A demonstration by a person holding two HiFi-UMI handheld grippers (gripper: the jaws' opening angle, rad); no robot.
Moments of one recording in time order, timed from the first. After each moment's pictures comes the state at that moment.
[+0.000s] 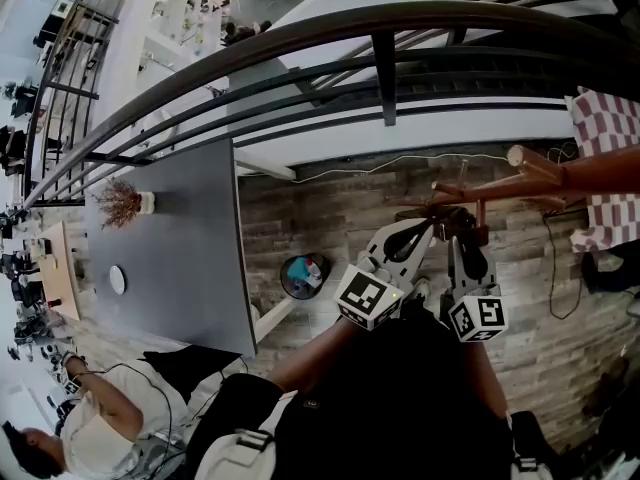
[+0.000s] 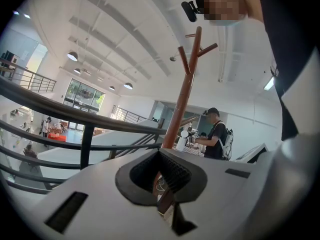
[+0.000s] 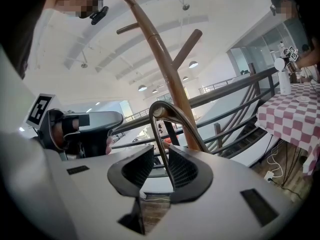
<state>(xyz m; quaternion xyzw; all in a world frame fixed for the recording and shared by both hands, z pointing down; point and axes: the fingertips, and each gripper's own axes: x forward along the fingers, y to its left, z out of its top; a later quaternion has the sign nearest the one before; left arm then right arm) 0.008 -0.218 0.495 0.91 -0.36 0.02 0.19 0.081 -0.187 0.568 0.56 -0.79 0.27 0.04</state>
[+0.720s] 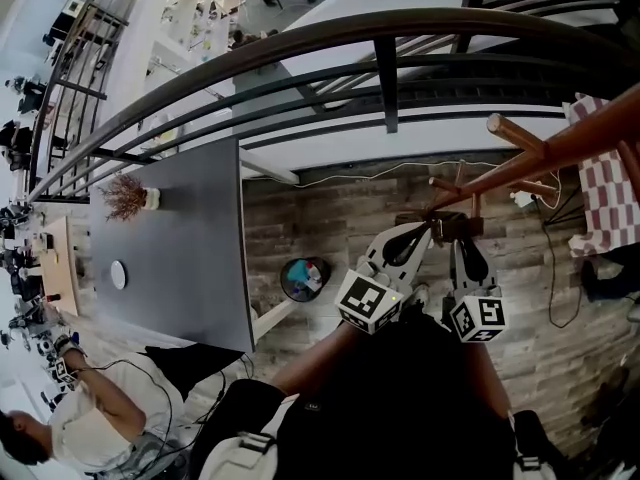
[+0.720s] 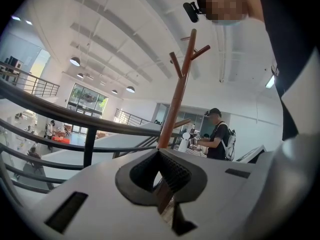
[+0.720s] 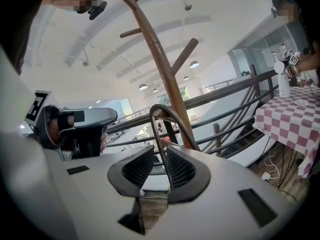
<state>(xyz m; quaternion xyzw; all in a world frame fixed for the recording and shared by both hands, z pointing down) 0.011 -0.195 0.487 0.90 -0.38 0.01 0.19 0.096 -0.168 0.569 0.55 -0.79 0.26 0.05</state>
